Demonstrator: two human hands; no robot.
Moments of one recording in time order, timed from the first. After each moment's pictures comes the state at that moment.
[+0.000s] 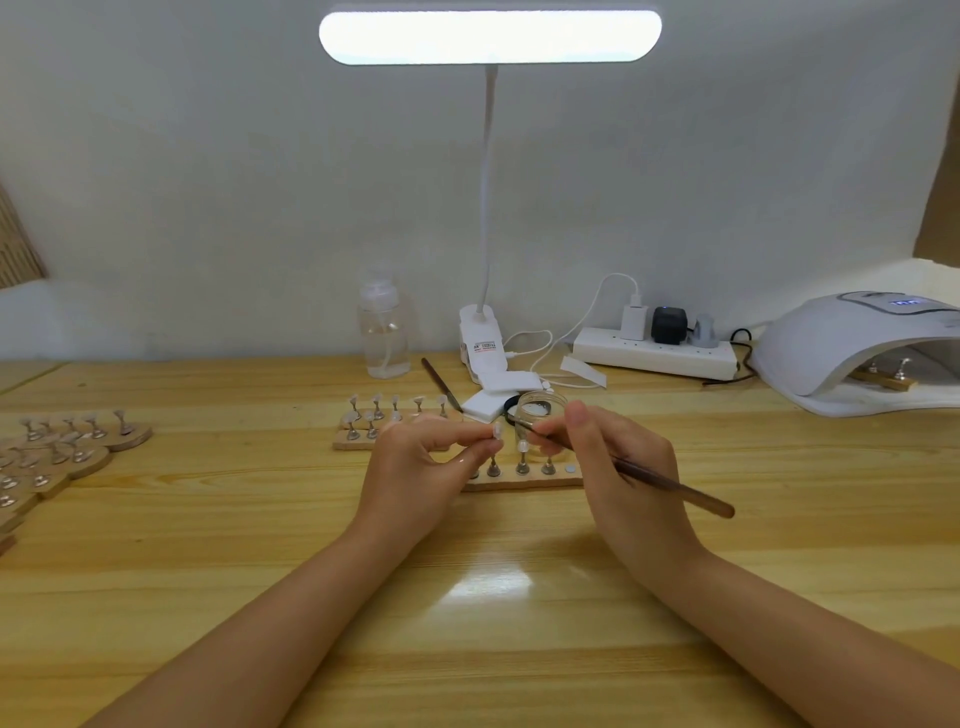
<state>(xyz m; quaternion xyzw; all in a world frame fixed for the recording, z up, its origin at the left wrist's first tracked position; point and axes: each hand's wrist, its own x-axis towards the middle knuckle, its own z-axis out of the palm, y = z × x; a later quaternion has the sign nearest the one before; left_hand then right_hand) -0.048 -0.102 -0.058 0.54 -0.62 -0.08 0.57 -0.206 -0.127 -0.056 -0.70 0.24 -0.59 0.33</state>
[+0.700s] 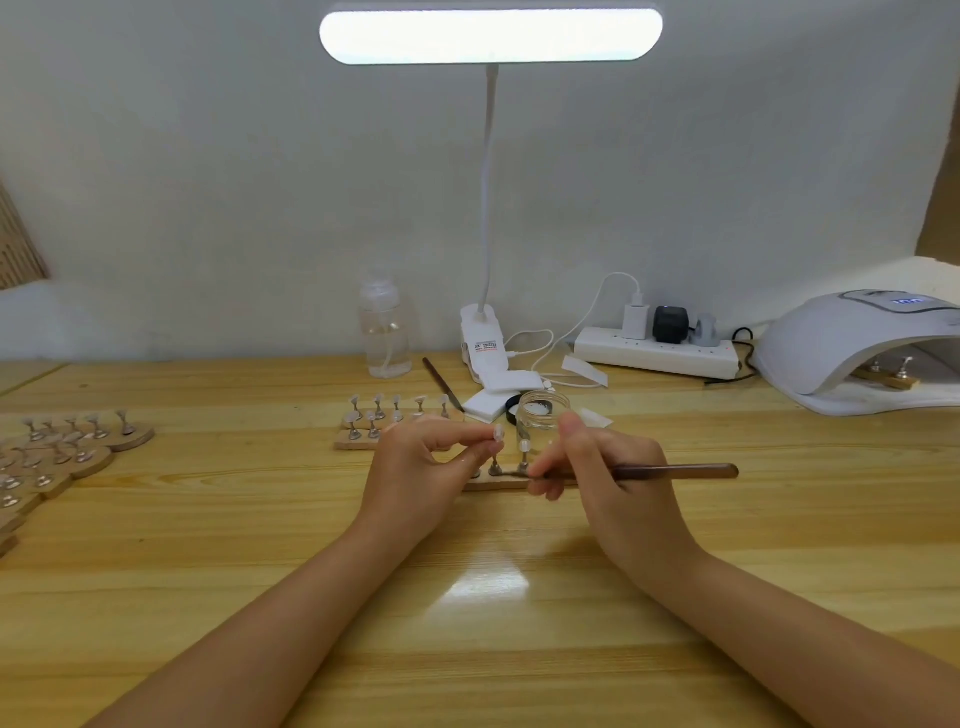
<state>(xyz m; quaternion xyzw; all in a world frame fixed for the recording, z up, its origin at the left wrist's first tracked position) -0.046 -0.102 -0.058 0.54 -0.63 -0.08 0.55 -0.204 -0.126 -0.058 -0.70 0.23 -0.57 0.37</state>
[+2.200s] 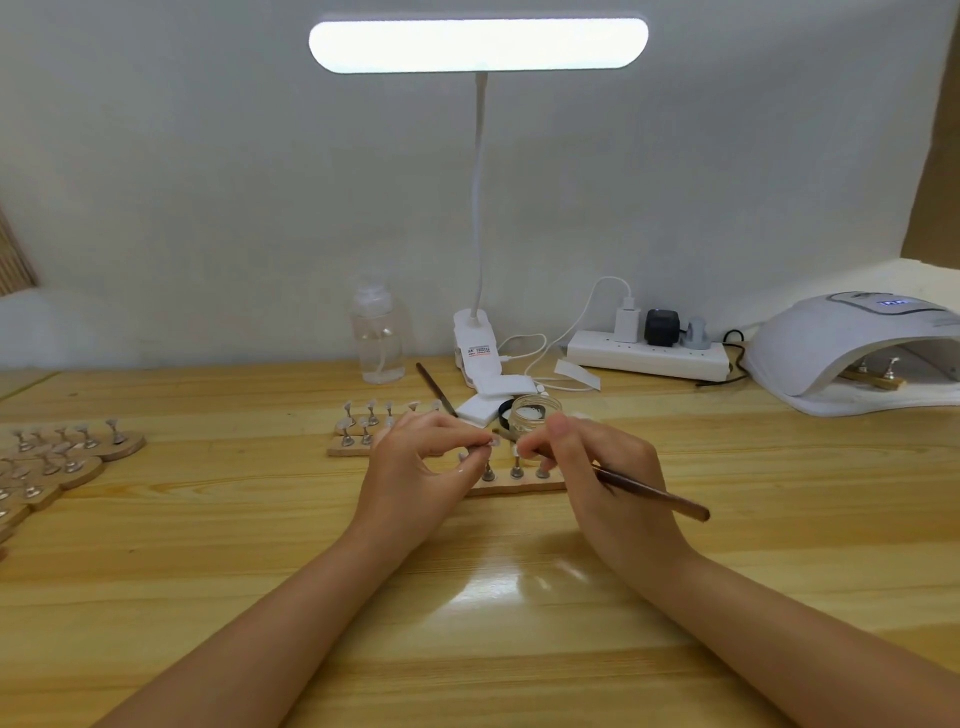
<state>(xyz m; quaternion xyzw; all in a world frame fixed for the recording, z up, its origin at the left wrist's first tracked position) -0.050 -0.099 -0.054 0.55 -0.64 -0.05 0.53 -0.207 -0.133 -0.059 -0.74 0.25 -0.58 0.22</state>
